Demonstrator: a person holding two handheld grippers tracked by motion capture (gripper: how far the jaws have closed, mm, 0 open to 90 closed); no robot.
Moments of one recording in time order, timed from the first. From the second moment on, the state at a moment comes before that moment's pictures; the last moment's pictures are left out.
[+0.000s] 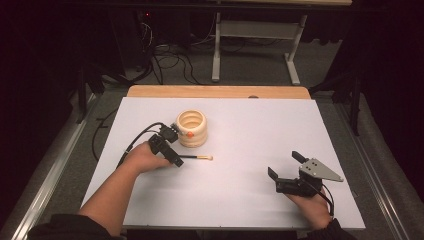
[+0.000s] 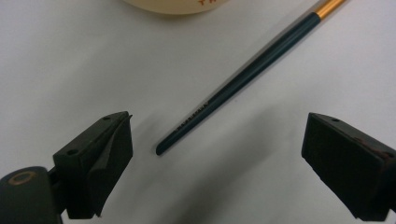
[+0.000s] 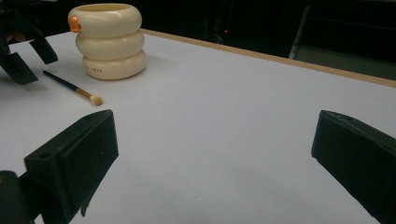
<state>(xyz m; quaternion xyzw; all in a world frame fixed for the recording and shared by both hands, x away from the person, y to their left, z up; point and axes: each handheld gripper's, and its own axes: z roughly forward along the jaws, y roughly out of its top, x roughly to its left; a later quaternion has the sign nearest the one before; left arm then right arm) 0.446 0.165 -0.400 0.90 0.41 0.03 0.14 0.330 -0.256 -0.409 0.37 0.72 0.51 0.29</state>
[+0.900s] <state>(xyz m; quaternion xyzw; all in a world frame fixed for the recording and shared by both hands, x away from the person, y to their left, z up) 0.450 0.165 -0.406 0.91 0.40 0.05 0.14 0.330 -0.256 -0.410 0.37 0.72 0.51 0.29</state>
